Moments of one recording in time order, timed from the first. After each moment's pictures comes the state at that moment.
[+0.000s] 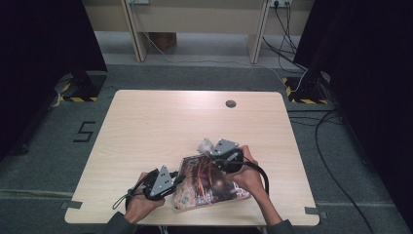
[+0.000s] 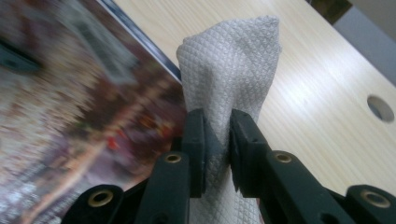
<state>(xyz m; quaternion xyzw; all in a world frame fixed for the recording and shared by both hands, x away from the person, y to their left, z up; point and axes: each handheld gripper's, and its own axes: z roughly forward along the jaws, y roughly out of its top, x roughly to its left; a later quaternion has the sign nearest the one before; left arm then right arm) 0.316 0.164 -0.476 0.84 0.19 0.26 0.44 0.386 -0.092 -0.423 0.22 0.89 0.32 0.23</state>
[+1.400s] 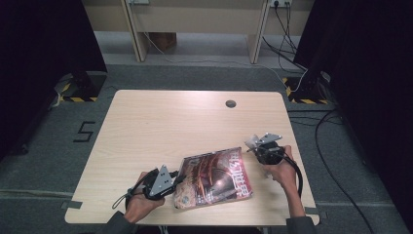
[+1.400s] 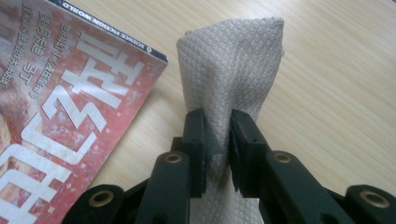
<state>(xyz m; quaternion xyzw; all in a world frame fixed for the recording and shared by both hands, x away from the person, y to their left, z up) 0.316 0.164 -0.475 0.84 0.19 0.26 0.45 0.421 -0.215 -0.455 0.39 0.85 0.25 0.24</state>
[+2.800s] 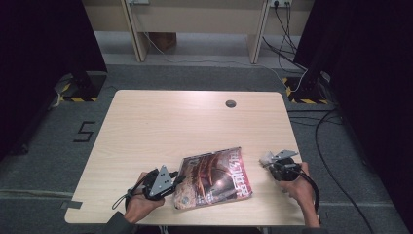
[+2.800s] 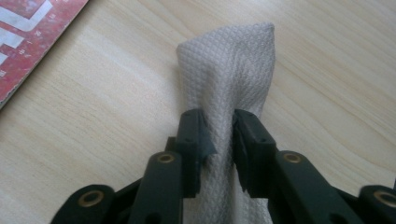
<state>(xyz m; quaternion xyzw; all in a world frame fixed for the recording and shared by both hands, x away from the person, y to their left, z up) 0.315 0.164 -0.475 0.84 0.19 0.26 0.44 0.387 -0.264 -0.484 0.43 0.85 0.21 0.21</state>
